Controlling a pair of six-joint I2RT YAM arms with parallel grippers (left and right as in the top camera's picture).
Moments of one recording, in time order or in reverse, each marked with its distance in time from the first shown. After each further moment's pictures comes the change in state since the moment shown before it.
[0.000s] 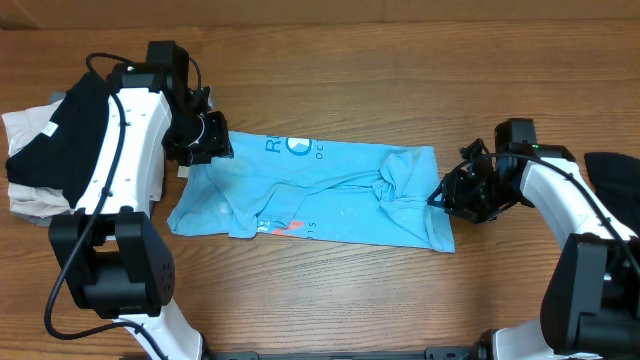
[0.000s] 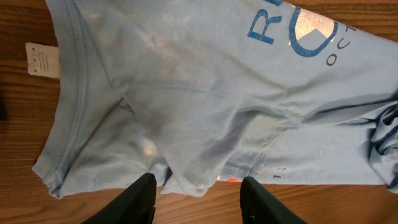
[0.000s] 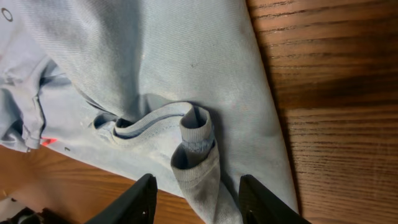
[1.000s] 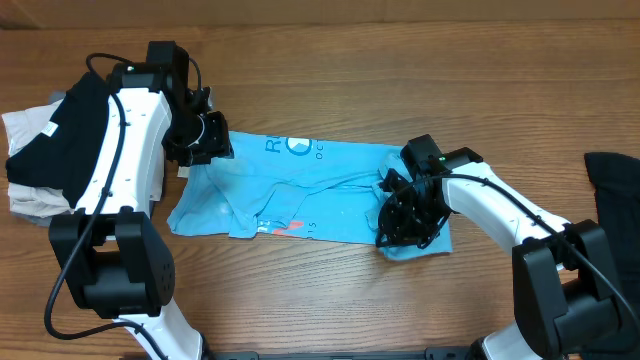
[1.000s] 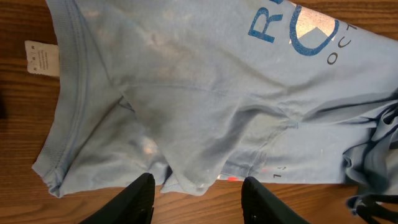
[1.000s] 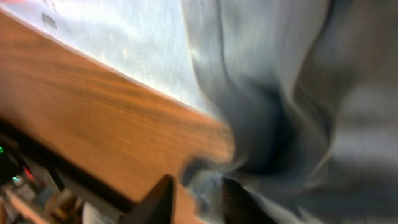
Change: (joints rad) left arm 0.000 0.000 0.000 -0.004 0.000 0.000; right arm 0.426 0.044 0.001 -0.077 0.003 -0.021
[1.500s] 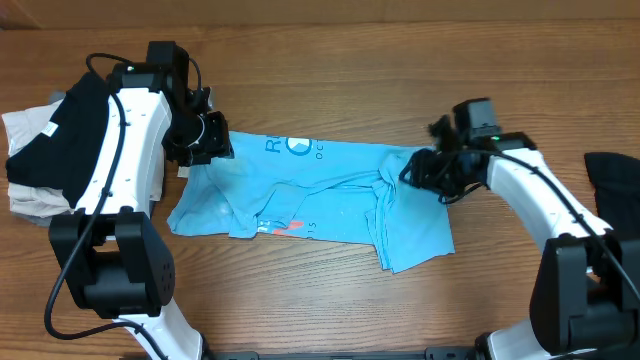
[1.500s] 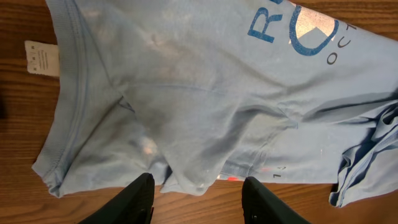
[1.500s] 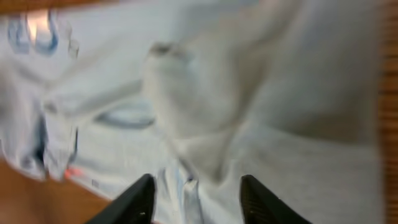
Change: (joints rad) left arm 0.000 0.000 0.000 0.000 0.000 0.000; right arm -0.239 -0.026 0.072 0.262 0.057 0.192
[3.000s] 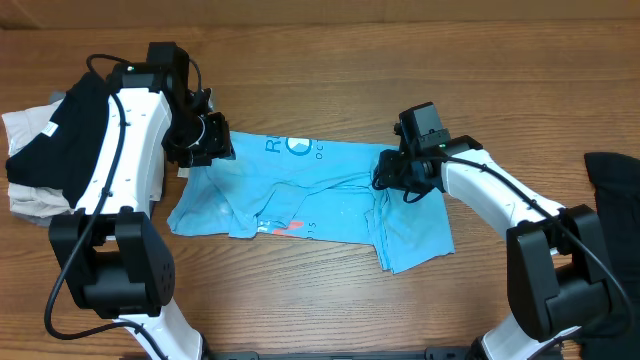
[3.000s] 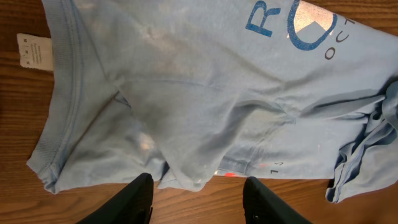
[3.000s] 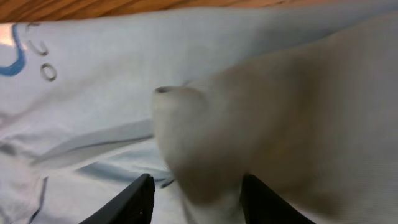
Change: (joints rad) left arm 0.000 0.000 0.000 -0.014 0.012 0.000; right arm 0.208 0.095 0.007 0.167 0.240 0.144
